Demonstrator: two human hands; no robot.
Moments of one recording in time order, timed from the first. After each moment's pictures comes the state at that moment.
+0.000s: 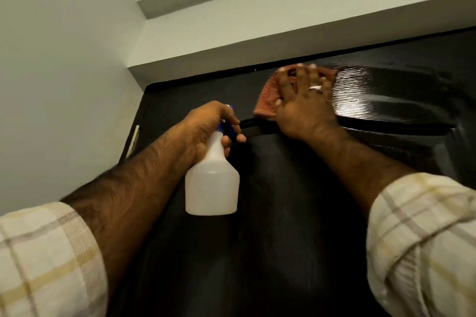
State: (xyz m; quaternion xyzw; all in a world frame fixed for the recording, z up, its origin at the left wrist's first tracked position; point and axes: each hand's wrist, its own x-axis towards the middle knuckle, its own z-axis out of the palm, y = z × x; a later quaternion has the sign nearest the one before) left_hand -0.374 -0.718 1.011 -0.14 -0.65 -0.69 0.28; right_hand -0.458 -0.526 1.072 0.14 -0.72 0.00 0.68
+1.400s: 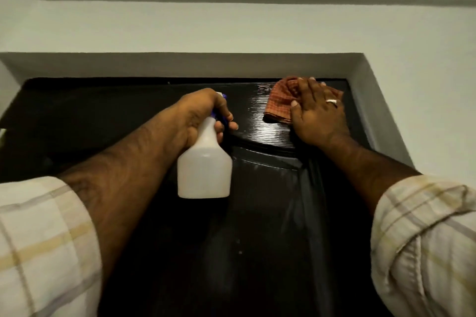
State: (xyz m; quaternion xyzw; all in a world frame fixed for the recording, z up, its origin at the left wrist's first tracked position) left_hand -0.367 -0.565 1.069 -0.29 -0.66 -0.66 0.20; right_hand -0.408 -0.301 1.079 0.01 -0.70 0.05 0.71
